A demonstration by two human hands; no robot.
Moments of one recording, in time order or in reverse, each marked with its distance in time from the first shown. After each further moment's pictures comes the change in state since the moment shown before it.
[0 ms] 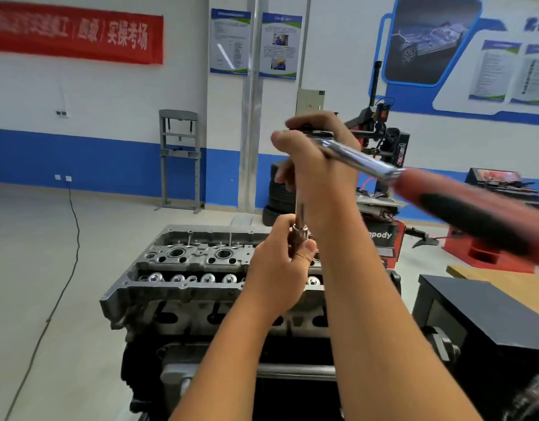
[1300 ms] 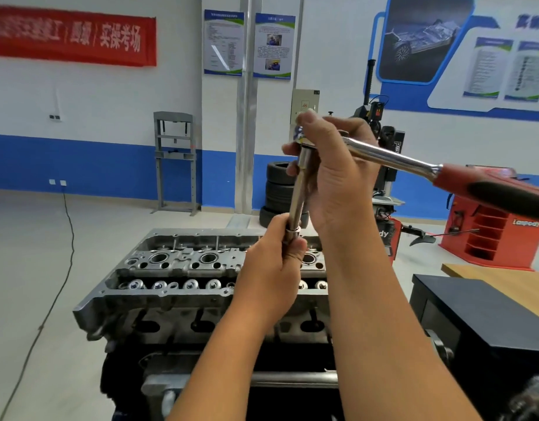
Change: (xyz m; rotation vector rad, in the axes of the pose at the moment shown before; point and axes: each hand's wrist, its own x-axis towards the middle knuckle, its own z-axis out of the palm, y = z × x) left_hand 0.005 0.002 0.014 0.089 0.028 -0.018; right_hand 0.003 -0.001 -0.031 0.380 0.071 0.073
